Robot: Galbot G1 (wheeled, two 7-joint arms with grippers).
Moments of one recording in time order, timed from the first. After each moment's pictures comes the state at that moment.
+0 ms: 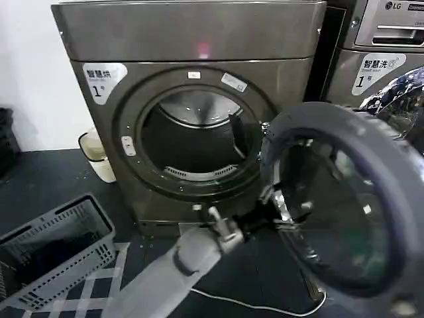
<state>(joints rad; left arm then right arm) 0.56 -1.34 0.35 -1.65 -0.25 -0.07 0.31 -1.79 1.48 2.27 1.58 0.29 0.12 0.22</state>
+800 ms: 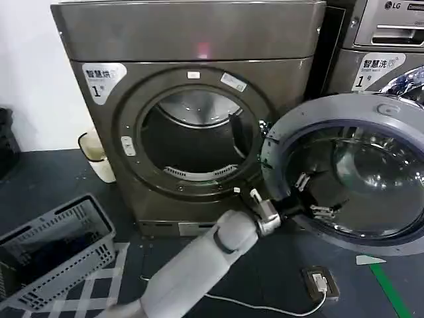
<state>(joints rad) 0.46 -1.51 0.39 -1.47 -0.22 -0.05 0.32 -1.81 1.42 2.32 1.45 0.31 0.19 0.15</state>
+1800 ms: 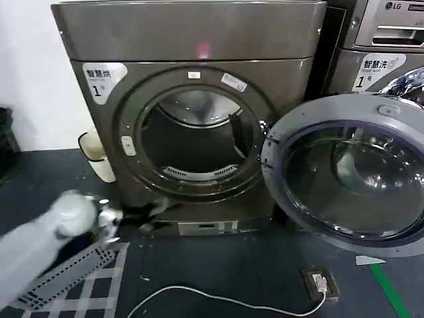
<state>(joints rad) 0.39 -0.54 0.30 -1.63 0.73 -0.74 0.52 -1.76 1.38 2.22 1.43 0.31 0.21 0.12</state>
